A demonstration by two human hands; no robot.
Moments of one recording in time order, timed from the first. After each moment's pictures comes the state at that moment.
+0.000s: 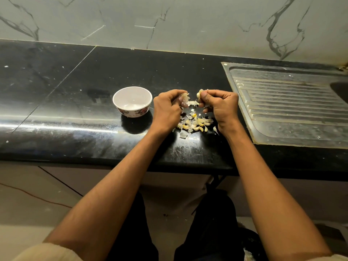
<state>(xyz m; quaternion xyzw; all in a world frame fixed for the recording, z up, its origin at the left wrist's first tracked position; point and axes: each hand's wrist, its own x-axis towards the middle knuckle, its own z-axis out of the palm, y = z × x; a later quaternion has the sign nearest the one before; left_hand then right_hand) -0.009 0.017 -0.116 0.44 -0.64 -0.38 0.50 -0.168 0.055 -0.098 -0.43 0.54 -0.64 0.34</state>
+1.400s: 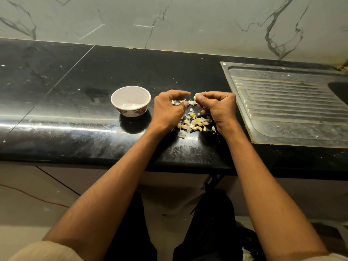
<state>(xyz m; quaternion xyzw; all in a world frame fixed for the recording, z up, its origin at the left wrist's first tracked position) -0.008 0.025 -0.107 0.44 -0.68 -0.36 0.47 -0.172 0.055 -0.103 -0.44 0.57 -0.61 0.32</state>
